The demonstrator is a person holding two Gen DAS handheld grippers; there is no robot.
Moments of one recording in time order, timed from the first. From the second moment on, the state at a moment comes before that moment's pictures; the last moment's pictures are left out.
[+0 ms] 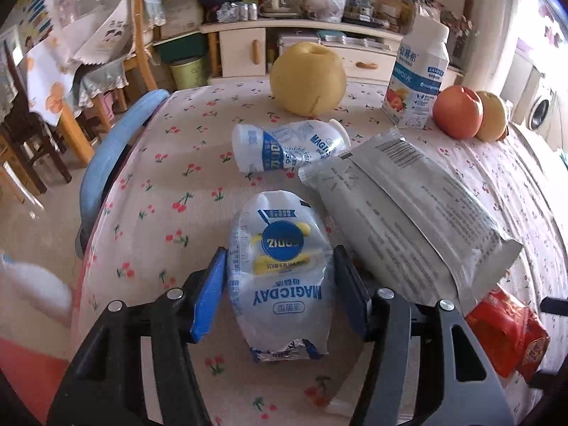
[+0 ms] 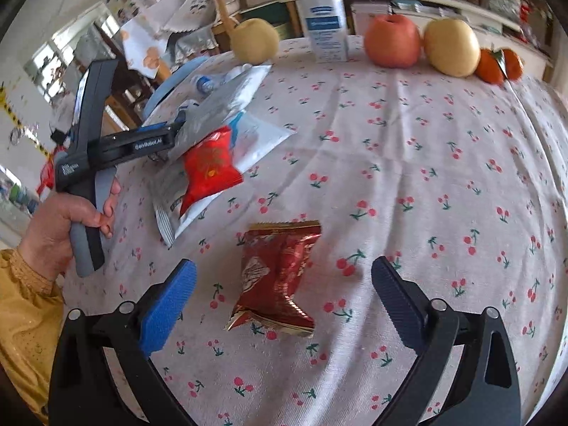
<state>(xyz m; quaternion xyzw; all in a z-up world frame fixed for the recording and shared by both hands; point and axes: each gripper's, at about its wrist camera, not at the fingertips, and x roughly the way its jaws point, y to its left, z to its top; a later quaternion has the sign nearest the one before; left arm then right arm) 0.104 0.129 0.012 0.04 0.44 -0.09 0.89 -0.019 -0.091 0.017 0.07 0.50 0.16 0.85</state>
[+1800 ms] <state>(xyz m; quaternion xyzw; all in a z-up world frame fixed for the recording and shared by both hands) -0.062 0.255 0.099 -0.04 0.30 0.05 0.95 -0.080 -0.040 0.089 0.03 0.34 0.17 0.92</state>
